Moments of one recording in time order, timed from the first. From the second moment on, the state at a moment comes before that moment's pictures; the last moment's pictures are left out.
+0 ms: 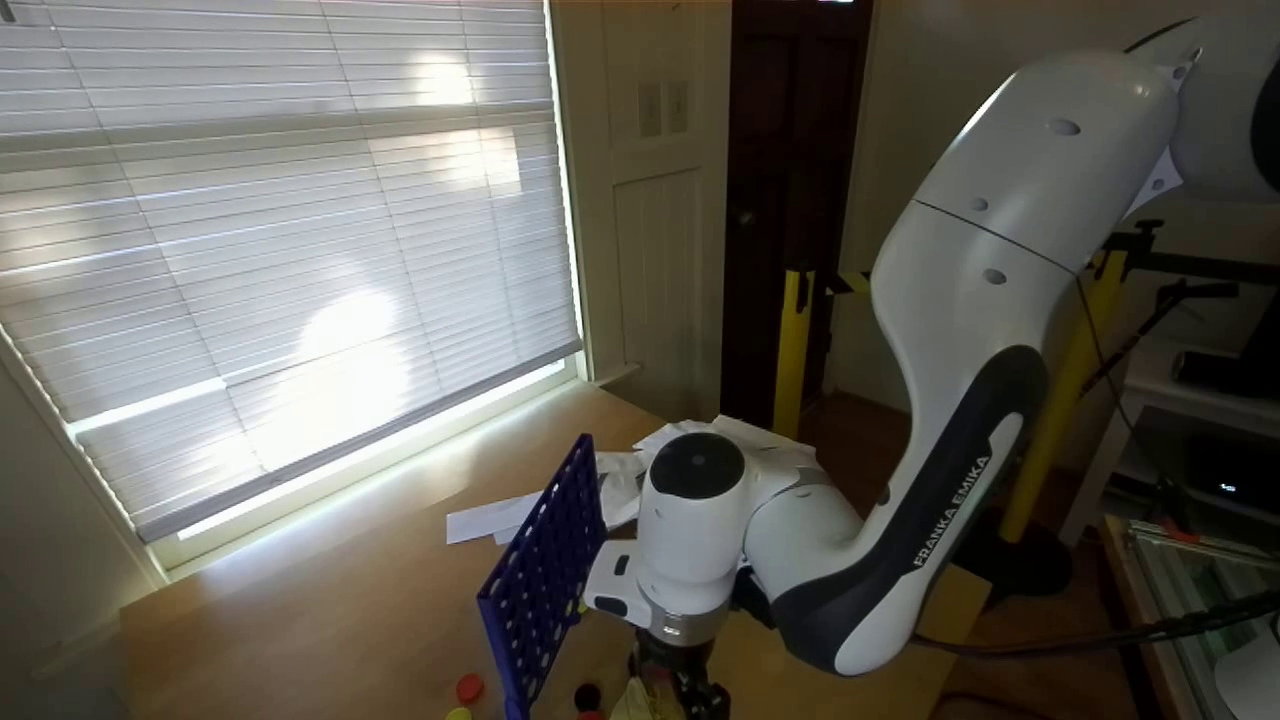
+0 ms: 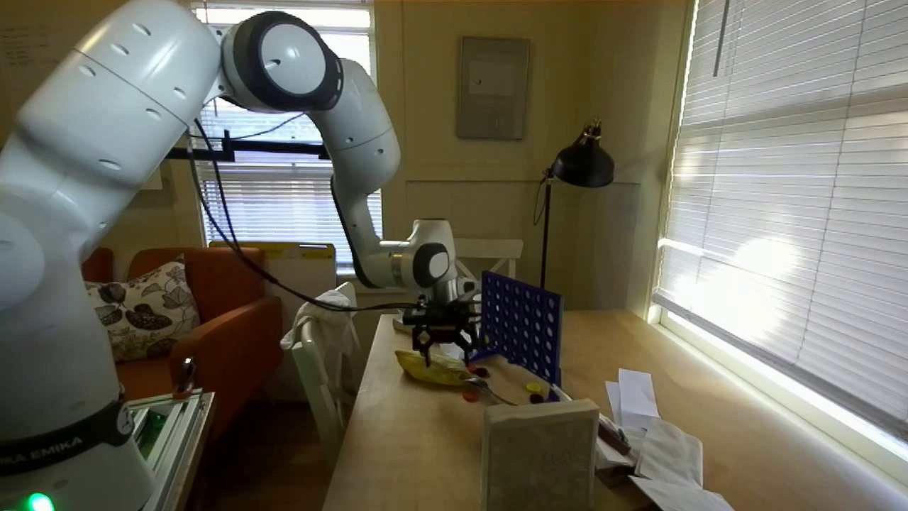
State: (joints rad) arm 0.19 0.65 0.14 -2.02 -0.45 2.75 -0.29
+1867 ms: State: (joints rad) arm 0.34 0.73 0.00 -1.94 -0.45 2.75 -0.13
